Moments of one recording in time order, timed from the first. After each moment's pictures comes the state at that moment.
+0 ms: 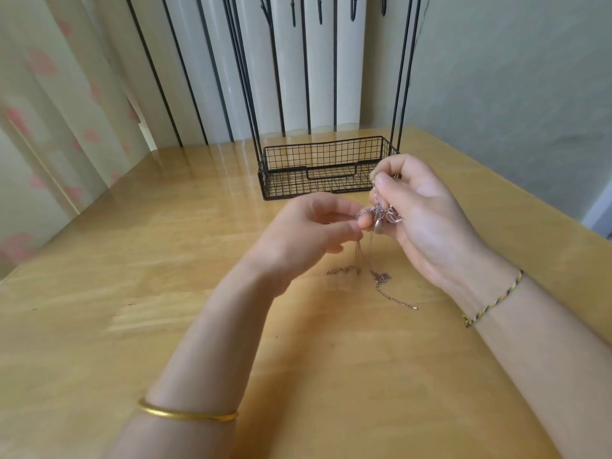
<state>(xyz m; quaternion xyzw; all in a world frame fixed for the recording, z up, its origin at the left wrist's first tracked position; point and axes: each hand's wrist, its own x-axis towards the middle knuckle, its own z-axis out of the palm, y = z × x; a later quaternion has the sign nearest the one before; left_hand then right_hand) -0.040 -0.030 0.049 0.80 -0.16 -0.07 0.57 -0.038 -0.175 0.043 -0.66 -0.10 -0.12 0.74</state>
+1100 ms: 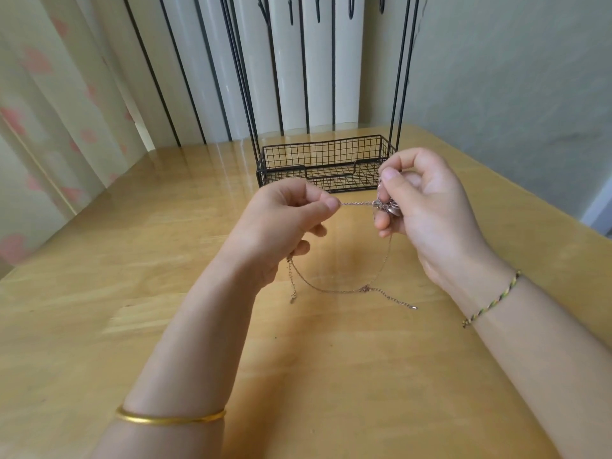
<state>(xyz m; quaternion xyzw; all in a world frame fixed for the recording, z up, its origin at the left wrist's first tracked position) -0.038 -0.019 0.059 0.78 -0.09 -0.02 0.62 -0.043 -0.175 0.046 -0.70 -0.07 -0.20 0.69</state>
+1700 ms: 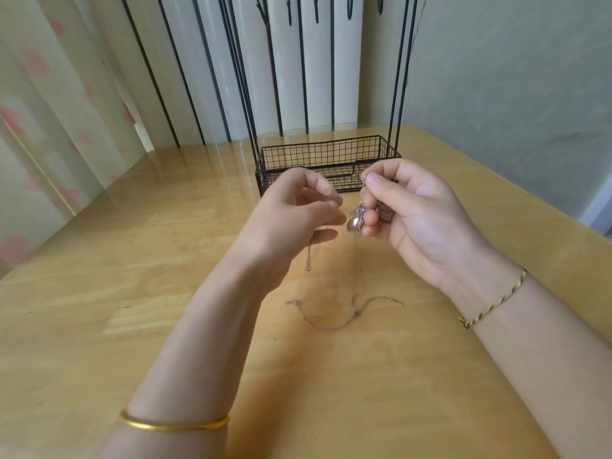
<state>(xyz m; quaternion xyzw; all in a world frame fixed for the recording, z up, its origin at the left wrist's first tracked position) -0.041 -0.027 0.060 0.75 -0.11 -0.02 0.66 -0.044 -0.173 0.048 -0.60 -0.11 -0.07 0.79</state>
